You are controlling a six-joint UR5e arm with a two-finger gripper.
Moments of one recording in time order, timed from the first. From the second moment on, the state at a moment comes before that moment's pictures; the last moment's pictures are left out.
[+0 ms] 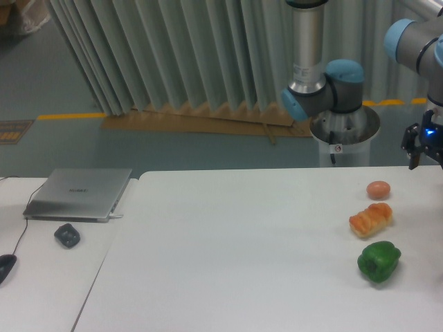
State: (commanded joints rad) arm 2.62 -1.73 -1.57 -1.28 1.53 1.20
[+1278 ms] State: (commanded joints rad) arm 2.62 -1.74 -1.58 -1.23 1.52 1.14
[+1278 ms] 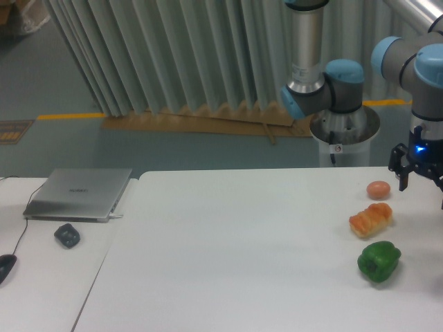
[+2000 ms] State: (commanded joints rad) arm 2.62 -1.74 -1.62 -1.21 1.52 1.14
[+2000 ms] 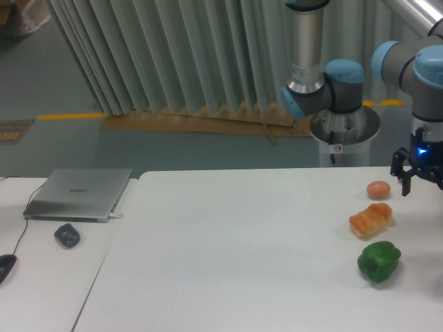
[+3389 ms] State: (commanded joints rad) arm 2.56 -2.02 -1.47 -1.08 1.81 0.88
